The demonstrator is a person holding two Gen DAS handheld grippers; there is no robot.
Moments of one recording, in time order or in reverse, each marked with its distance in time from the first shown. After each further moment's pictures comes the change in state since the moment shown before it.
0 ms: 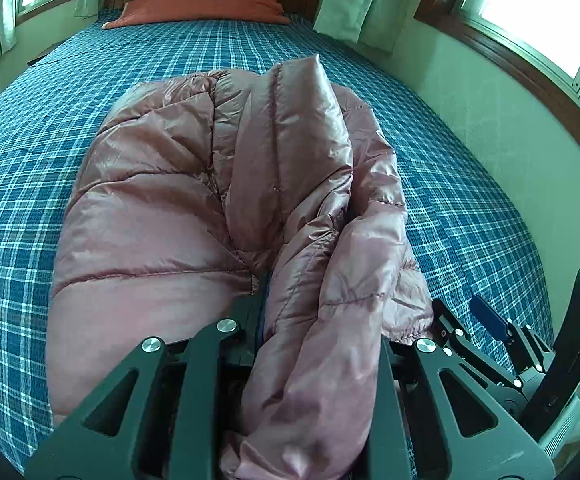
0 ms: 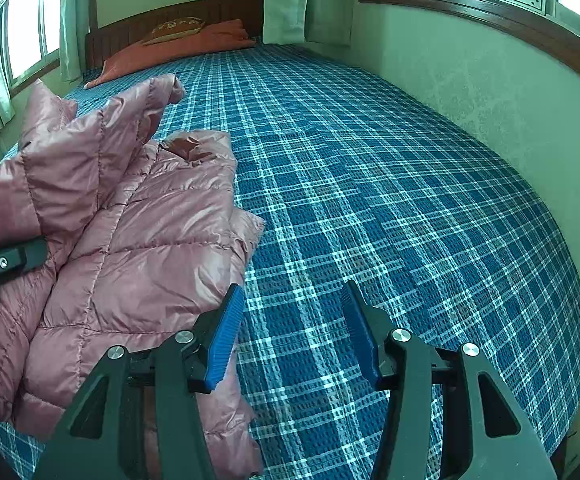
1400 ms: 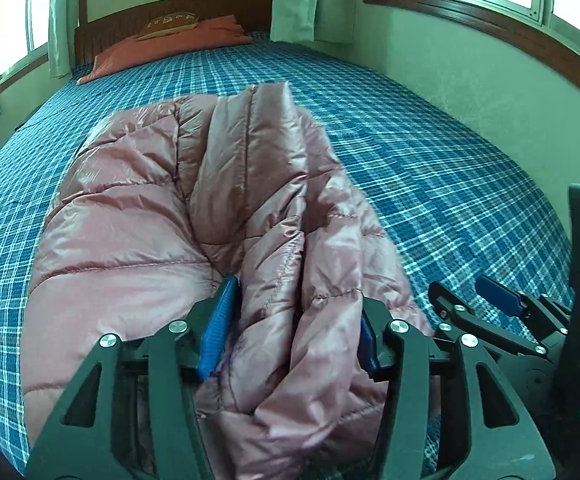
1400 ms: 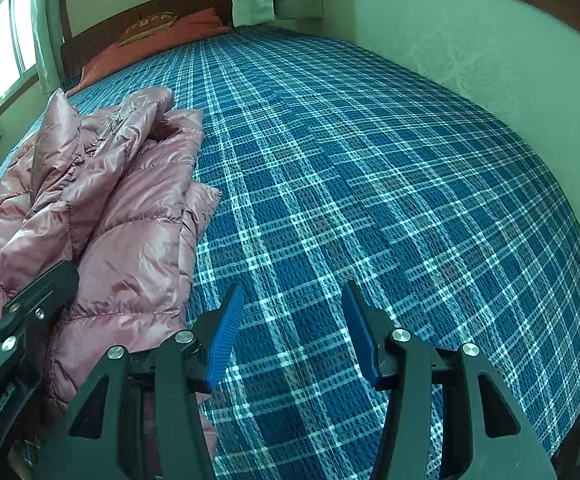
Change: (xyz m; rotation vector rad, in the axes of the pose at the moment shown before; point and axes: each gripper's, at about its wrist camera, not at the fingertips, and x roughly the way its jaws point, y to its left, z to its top) left arm 0.003 -0.060 -0.034 0.205 -0.090 0.043; right arm 0.009 -0.043 -0.015 0.093 0.060 0.002
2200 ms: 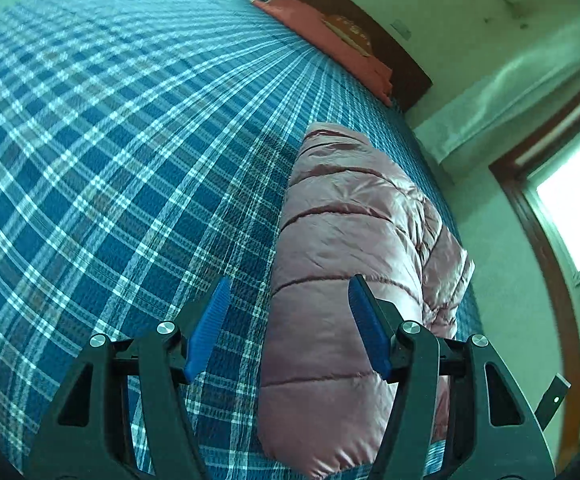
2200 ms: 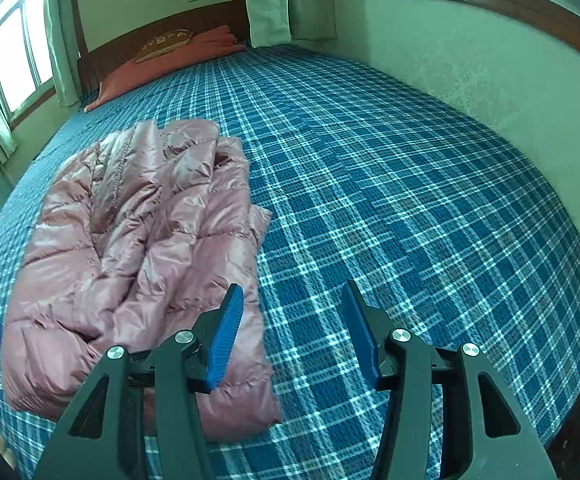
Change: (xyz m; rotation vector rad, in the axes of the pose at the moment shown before) left arm -0.063 0.245 -0.070 -0.832 -0.081 -0.104; right arm -0.042 0.028 0.012 0.056 -0.036 0.134
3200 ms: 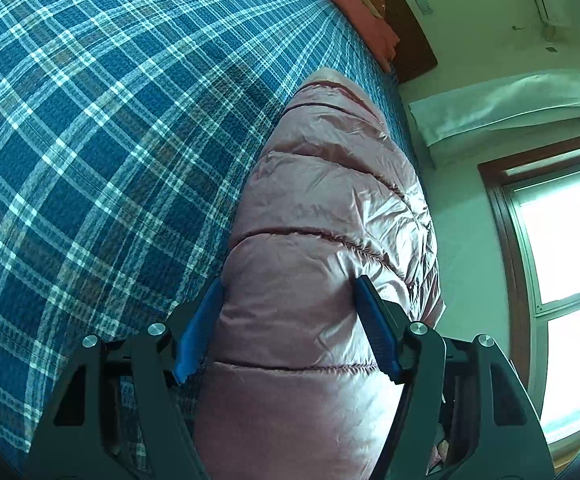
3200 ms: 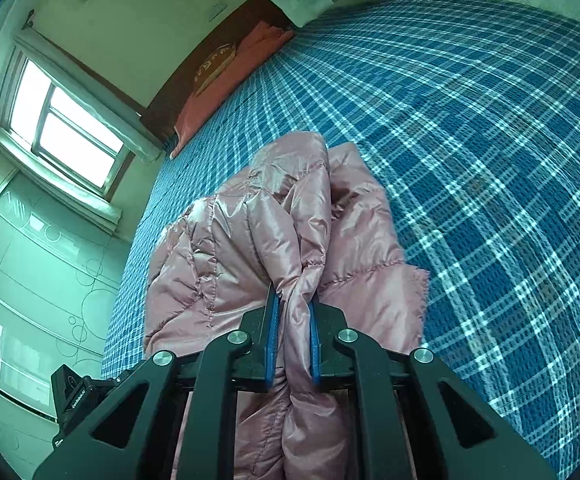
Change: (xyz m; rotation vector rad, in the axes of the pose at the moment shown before) left arm 0.101 -0.028 0.018 -0.115 0.215 -0.112; right arm 0.094 -0.001 0.052 0.276 0.116 0.481
